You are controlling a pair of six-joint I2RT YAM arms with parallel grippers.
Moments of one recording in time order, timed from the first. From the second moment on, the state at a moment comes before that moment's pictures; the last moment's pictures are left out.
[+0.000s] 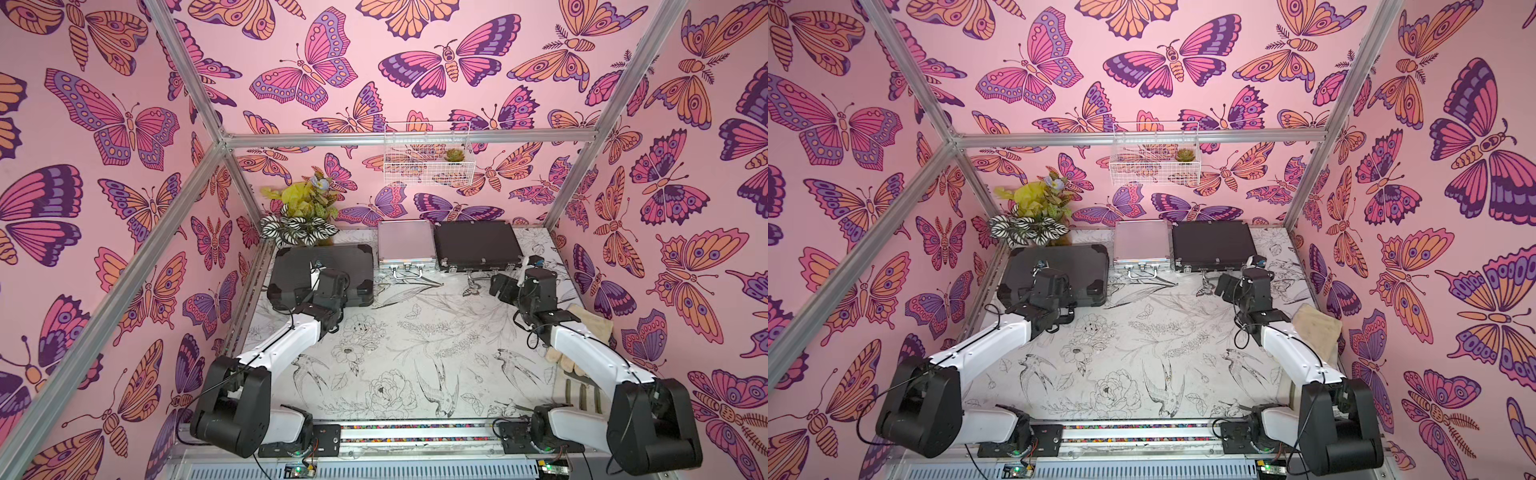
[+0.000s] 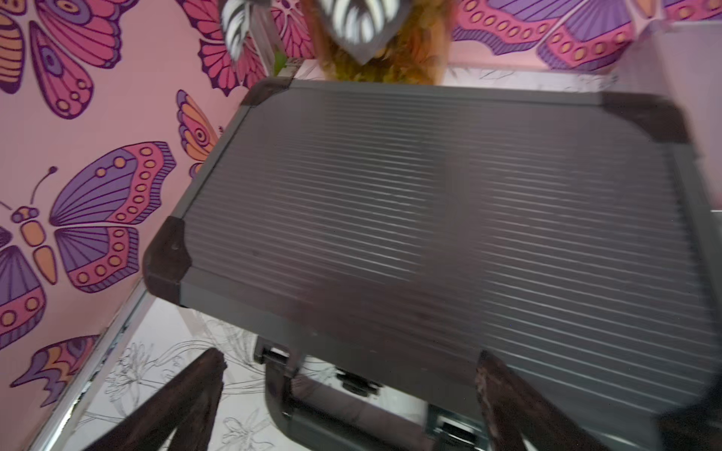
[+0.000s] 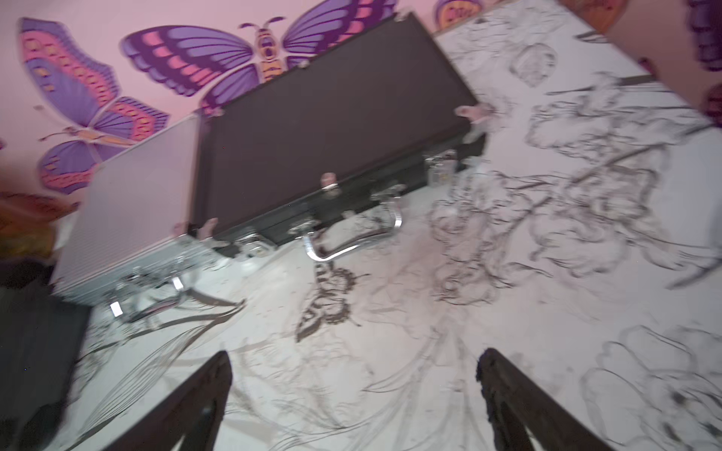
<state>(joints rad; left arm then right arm) -0.26 1.36 0.75 -0.10 -0.59 -0.27 0.09 1.23 0.64 0.01 0.11 0.45</state>
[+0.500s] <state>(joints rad) -0.07 1.44 0.54 0.43 -0.46 -0.11 0.07 1.23 0.50 0.20 0.19 0.49</state>
